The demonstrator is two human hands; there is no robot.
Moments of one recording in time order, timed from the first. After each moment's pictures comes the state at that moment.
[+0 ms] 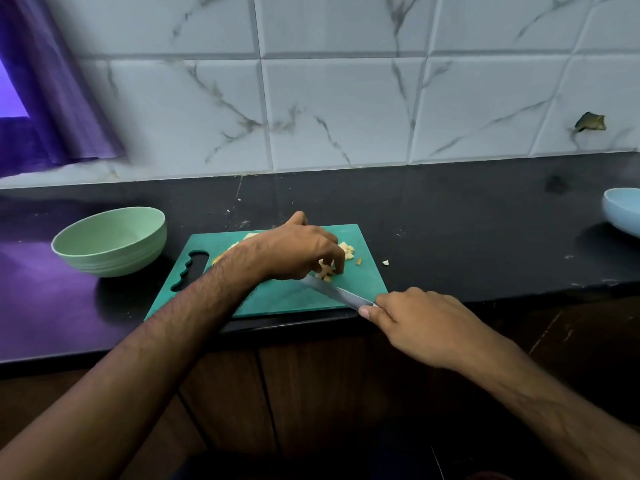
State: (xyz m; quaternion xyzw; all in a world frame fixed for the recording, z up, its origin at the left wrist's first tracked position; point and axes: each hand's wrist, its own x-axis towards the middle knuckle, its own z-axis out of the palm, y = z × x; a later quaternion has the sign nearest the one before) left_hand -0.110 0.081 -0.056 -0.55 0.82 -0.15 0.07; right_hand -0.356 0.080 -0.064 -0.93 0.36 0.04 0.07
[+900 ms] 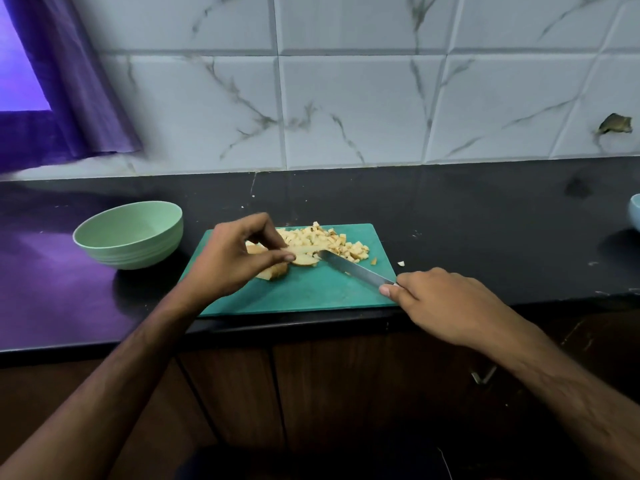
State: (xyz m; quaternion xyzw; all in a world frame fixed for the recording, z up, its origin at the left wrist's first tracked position) left_hand -0.065 0.165 -0.076 -0.60 0.65 0.00 -0.46; right_hand -0.348 0.054 -0.059 -0.93 0.37 0.02 0.04
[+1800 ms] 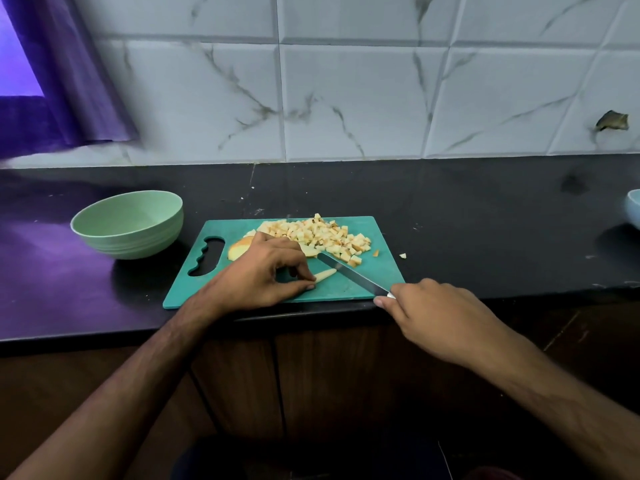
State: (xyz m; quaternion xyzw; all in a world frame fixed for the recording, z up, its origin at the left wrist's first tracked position) left_hand -0.068 0.155 -0.106 -0.58 0.77 -0.03 -0.27; right_hand -0.345 0.080 -0.073 -0.93 0.36 0.03 0.01
